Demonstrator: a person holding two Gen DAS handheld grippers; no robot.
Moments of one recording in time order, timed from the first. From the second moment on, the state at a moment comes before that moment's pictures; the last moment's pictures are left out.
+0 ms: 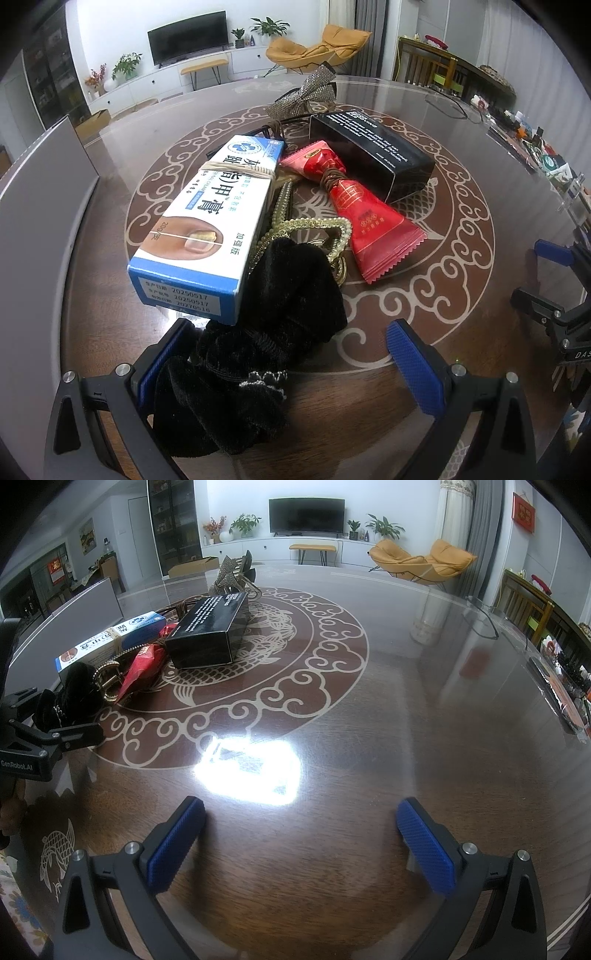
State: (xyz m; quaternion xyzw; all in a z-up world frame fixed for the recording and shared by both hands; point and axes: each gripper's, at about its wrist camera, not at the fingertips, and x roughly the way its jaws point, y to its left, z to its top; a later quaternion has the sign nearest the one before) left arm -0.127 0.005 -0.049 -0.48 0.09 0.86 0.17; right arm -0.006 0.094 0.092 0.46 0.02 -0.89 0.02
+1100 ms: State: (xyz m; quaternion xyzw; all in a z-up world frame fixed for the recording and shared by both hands) left arm -0.071 -0.019 -0.038 -0.48 0.05 0.87 0.12; right arm -0.006 0.094 0.092 0.46 0.02 -0.89 0.02
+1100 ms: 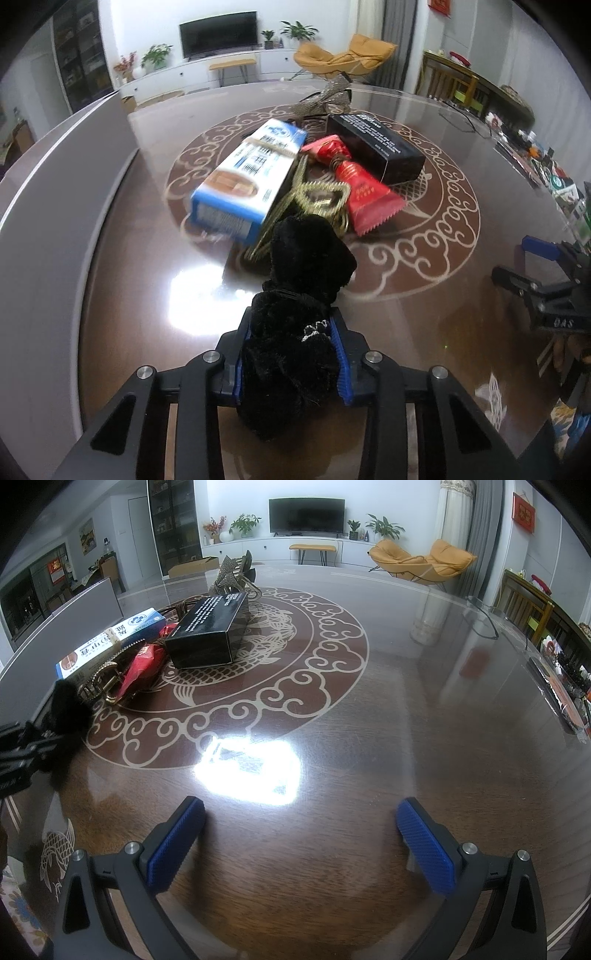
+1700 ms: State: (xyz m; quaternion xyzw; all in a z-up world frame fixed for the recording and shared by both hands) left arm -0.047 -0.046 -0.040 -0.45 0.01 0.89 0.06; right arm -0.007 0.094 0.092 0.46 0.02 -0.89 0.02
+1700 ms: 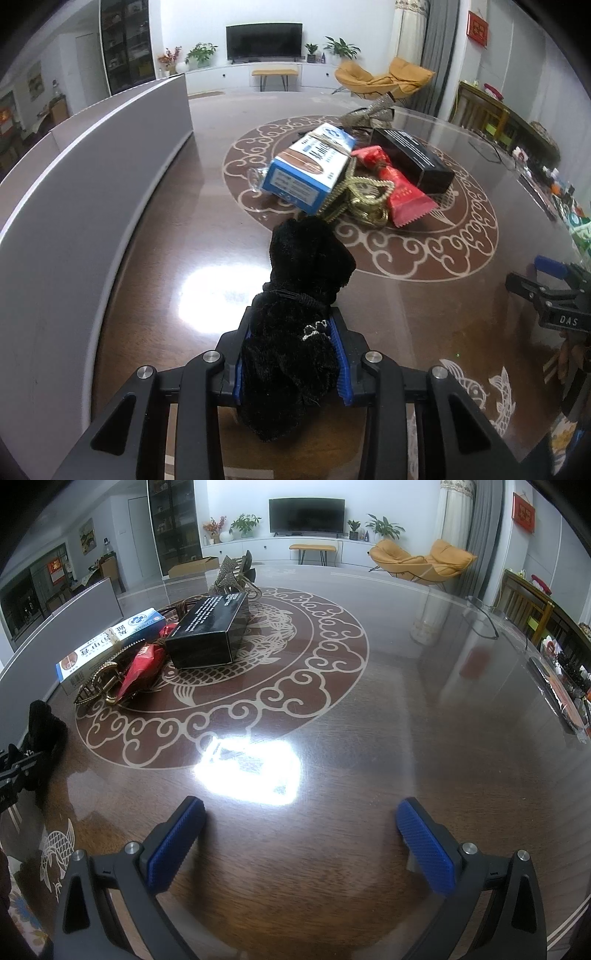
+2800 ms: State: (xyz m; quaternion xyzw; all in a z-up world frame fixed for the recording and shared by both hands) left arm -0.046 -0.046 -0.043 -0.43 0.02 0.90 0.05; right arm -0.007 0.094 0.092 0.46 0.02 -0.89 0.03
